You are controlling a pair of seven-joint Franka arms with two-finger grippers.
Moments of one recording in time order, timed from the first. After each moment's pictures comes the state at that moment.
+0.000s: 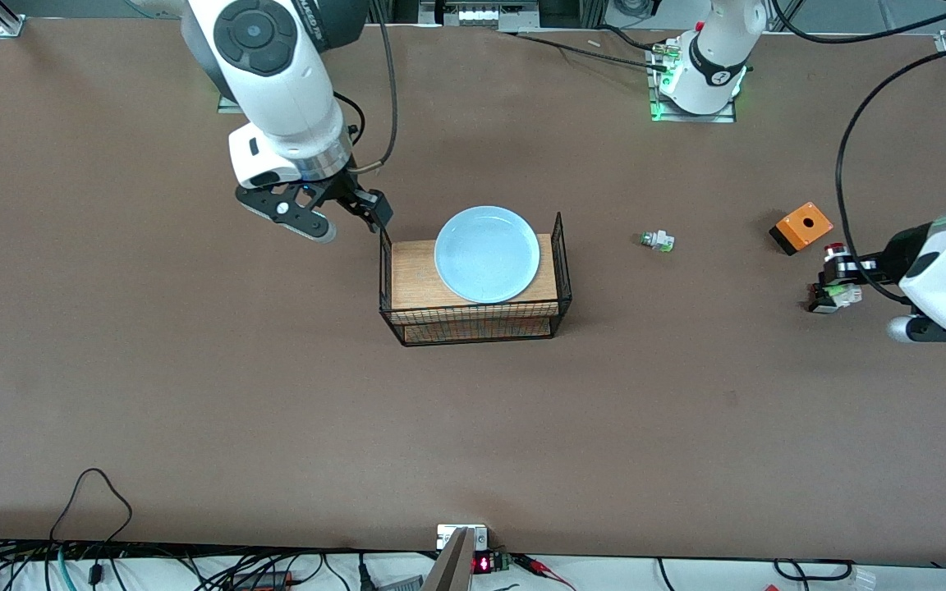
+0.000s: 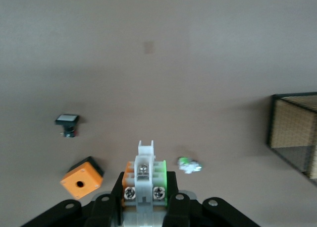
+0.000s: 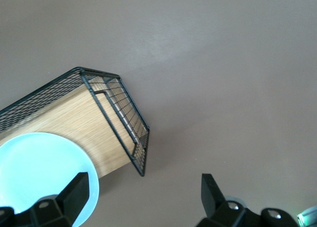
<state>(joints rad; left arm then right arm) 0.22 0.40 -0.26 -1.26 0.04 1.43 -0.06 0.68 0.24 -0.08 -1.57 0.01 1.79 1.04</state>
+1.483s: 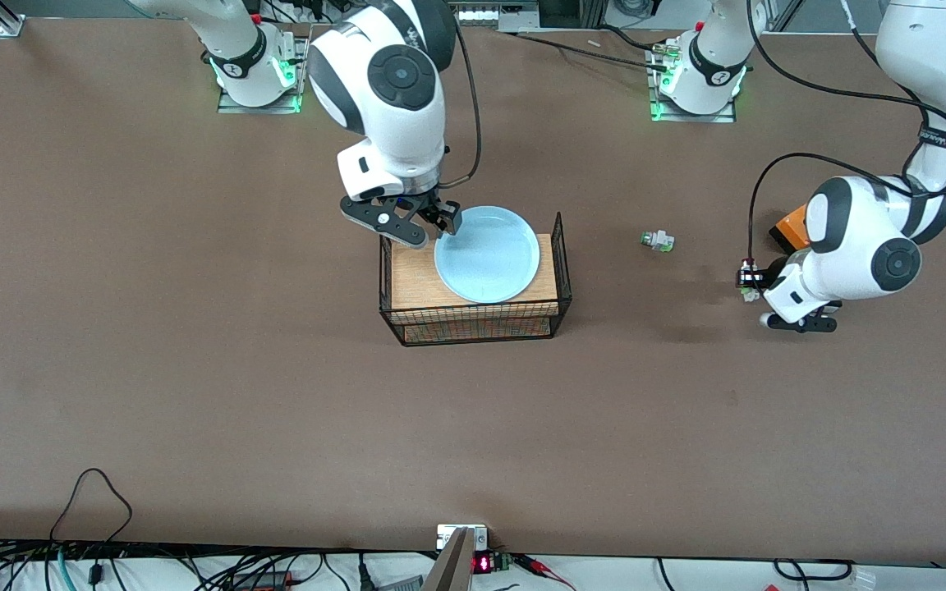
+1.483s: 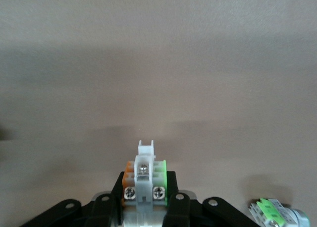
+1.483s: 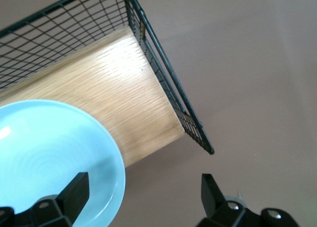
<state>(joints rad) 0.30 0.40 -0.23 -2.11 0.04 2.24 0.06 0.83 0.42 -0.08 -1.52 -0.07 1.85 1.22</state>
